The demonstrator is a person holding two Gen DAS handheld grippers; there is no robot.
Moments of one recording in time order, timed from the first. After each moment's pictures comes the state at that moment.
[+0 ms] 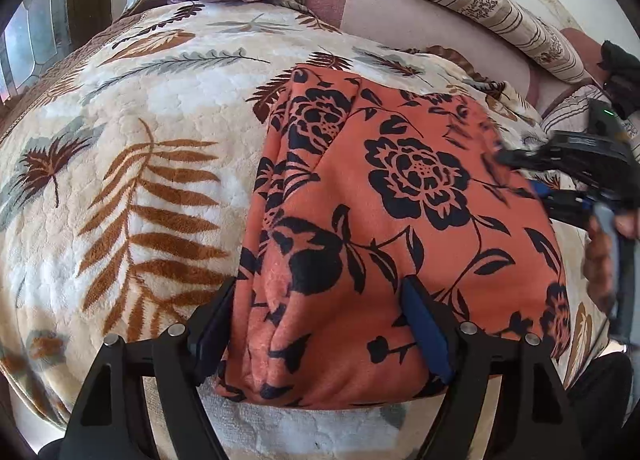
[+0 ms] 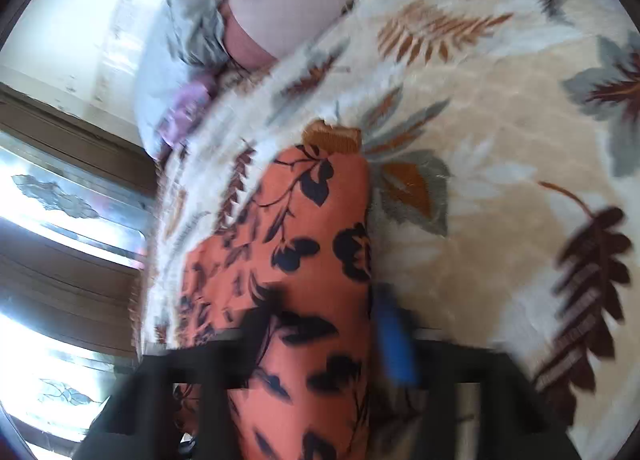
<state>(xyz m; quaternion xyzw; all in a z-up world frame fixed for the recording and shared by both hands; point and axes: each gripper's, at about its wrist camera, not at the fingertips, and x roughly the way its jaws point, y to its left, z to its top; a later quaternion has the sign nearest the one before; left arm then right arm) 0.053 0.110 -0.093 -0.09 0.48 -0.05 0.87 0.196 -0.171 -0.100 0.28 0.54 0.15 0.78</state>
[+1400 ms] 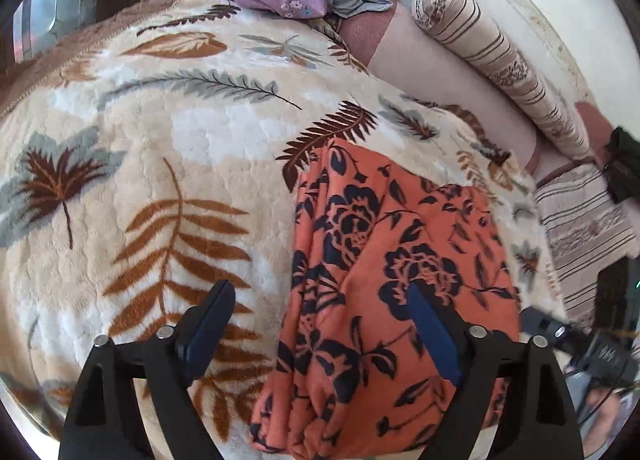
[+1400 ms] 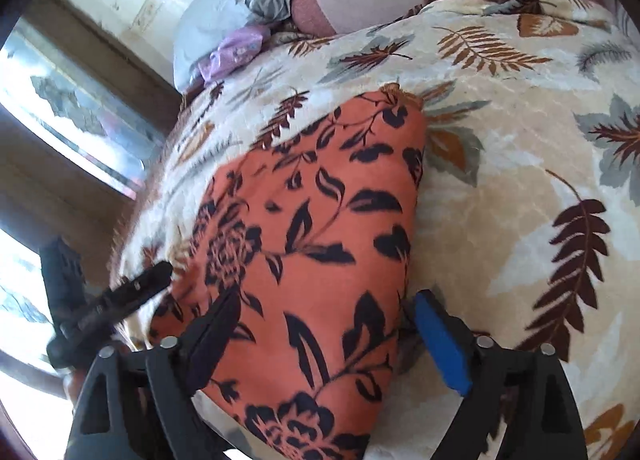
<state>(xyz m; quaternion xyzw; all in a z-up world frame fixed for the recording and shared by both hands) 0.094 0.152 -0.064 -0.18 0.46 -0.03 0.87 0.124 -0.145 -0.055 0.18 0.52 0.21 0.81</state>
